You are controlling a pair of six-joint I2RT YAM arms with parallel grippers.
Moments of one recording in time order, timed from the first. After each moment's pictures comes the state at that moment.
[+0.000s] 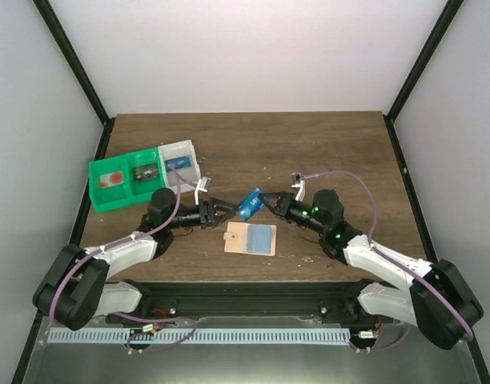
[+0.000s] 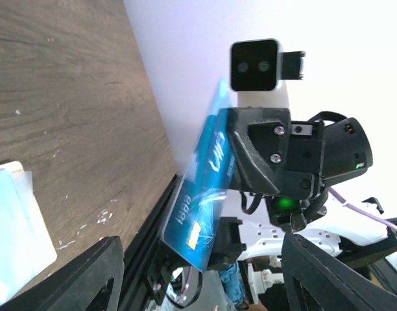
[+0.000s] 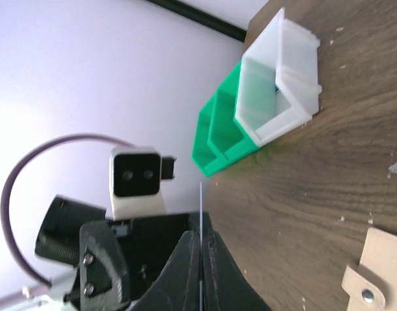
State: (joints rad) left arm -0.48 1.27 0.41 0.76 0.92 -1.18; right arm 0.61 1.09 0.45 0.53 -0.44 1.11
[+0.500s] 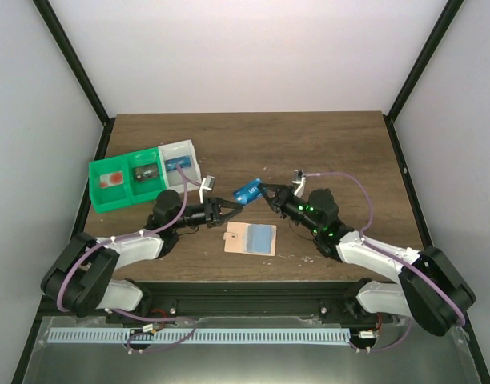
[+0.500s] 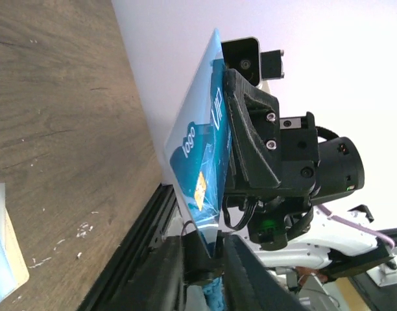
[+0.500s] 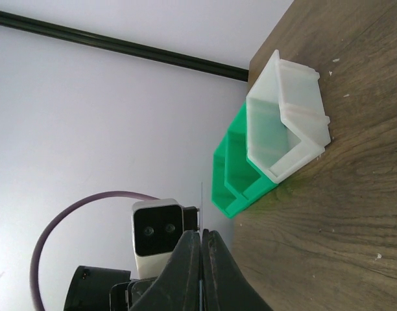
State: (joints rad) left arm -0.52 1.36 0.41 0.94 0.86 -1.30; right arm 0.65 1.20 0.46 0.70 -0.25 1.32
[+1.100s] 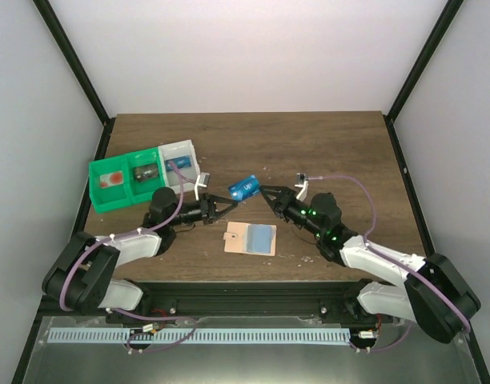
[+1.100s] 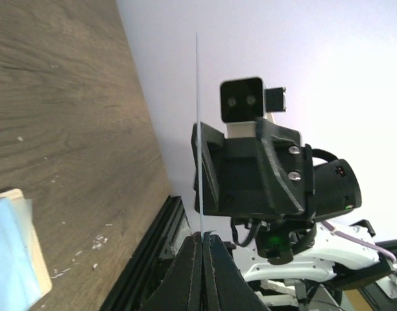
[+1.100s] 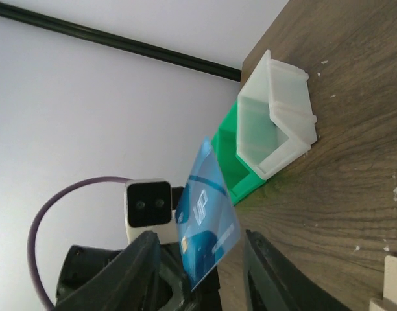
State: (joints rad) left arm -0.47 1.38 0.41 0.98 0.88 -1.30; right arm 0.66 1.17 0.43 0.69 -0.23 1.30
